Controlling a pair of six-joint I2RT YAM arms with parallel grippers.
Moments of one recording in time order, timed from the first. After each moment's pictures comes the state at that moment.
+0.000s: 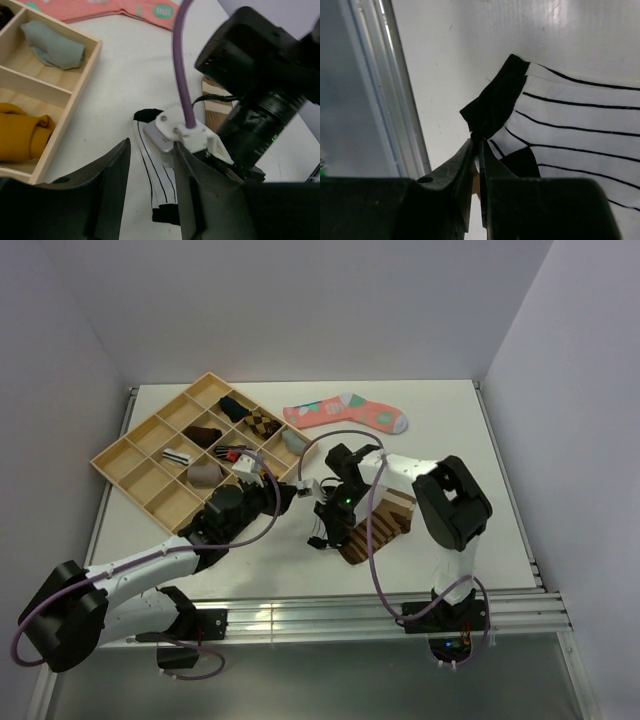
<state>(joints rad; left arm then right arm) -0.75 1.09 0.46 0.46 -0.12 -0.49 0.63 1.86 1.20 -0.87 -0.75 -0.61</state>
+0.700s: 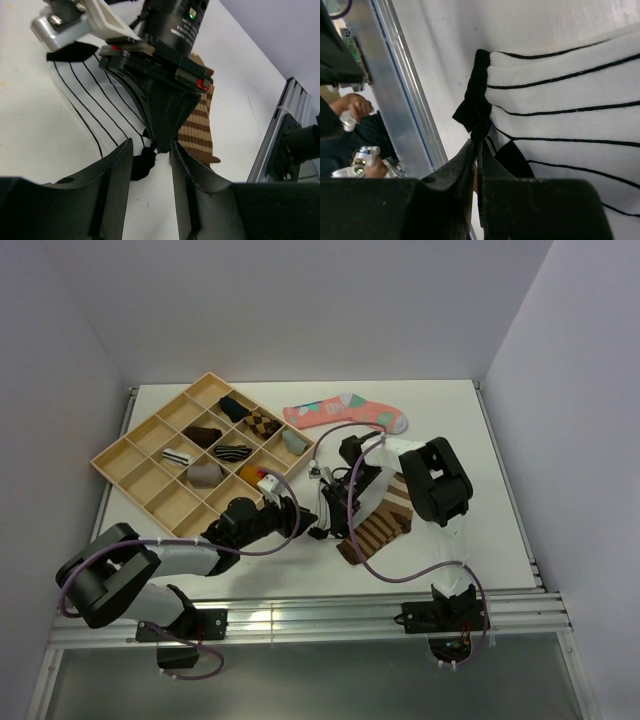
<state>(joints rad) -0.78 1.37 0.33 0.87 0.18 -0.48 0.47 2.12 1.39 -1.04 -0.92 -0.55</state>
